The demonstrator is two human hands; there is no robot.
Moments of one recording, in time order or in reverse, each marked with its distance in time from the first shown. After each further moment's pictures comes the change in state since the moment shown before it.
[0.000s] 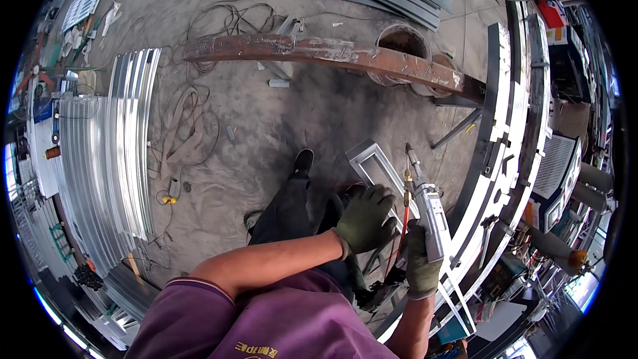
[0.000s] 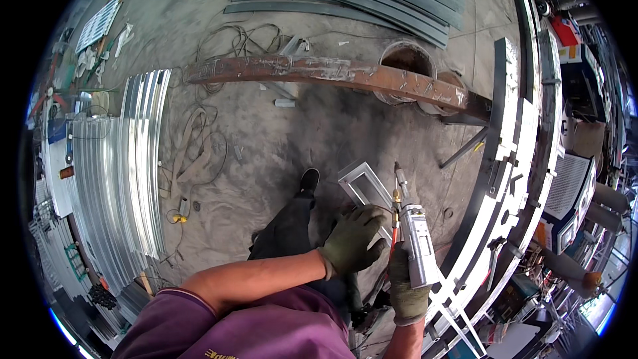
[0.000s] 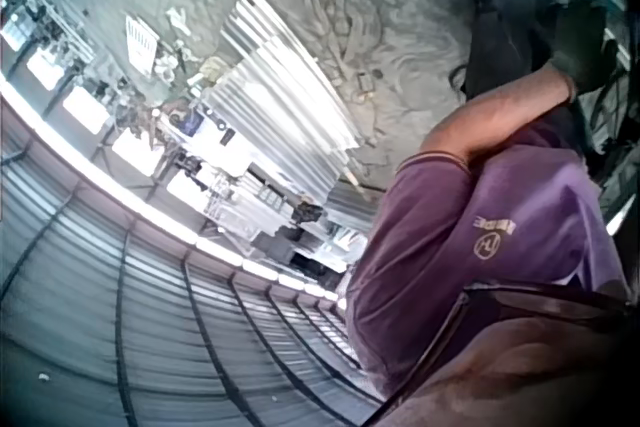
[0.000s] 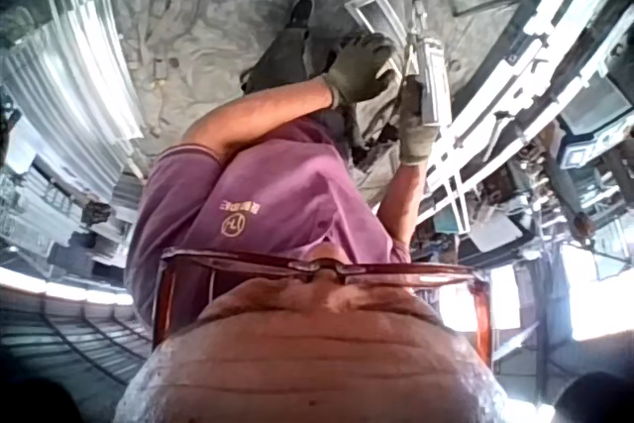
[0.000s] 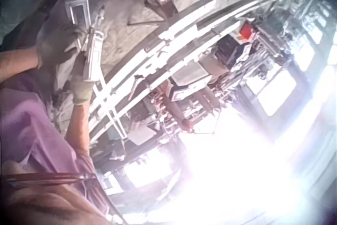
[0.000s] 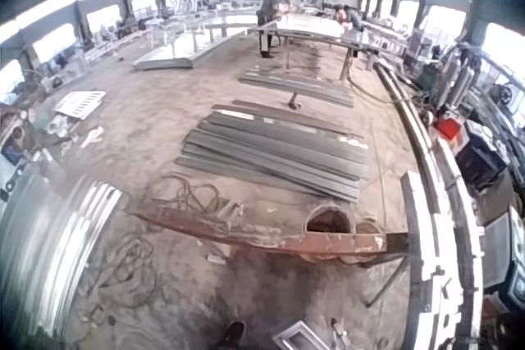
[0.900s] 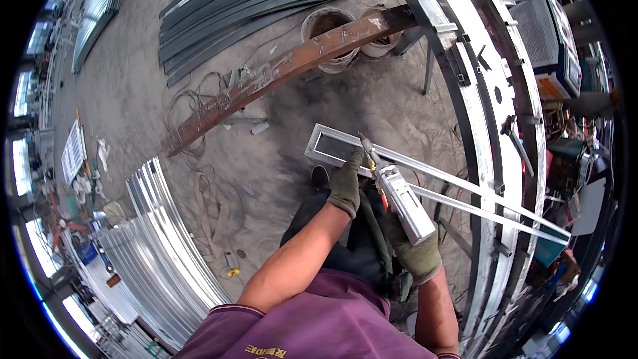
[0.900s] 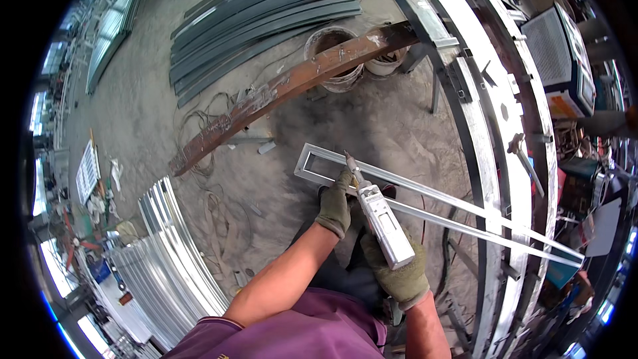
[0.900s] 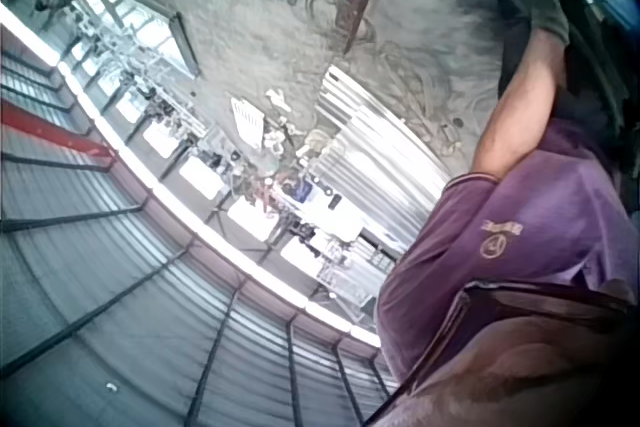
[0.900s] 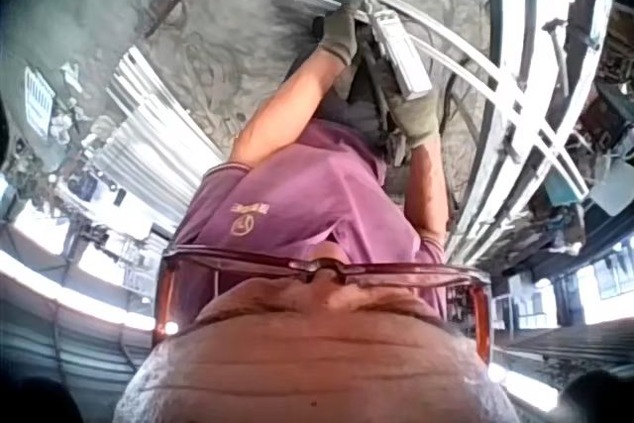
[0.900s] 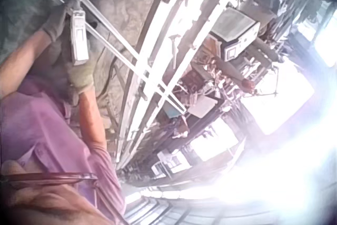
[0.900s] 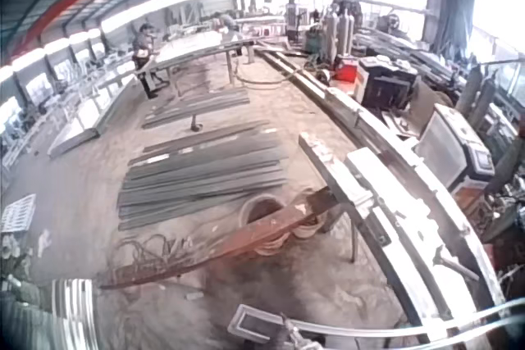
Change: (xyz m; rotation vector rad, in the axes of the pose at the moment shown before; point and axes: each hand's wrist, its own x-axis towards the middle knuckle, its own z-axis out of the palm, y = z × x) left_hand 0.056 -0.052 0.073 -1.316 0.205 -0.849; right_hand -0.046 0.052 -0.001 -0.075 0.101 -0.234
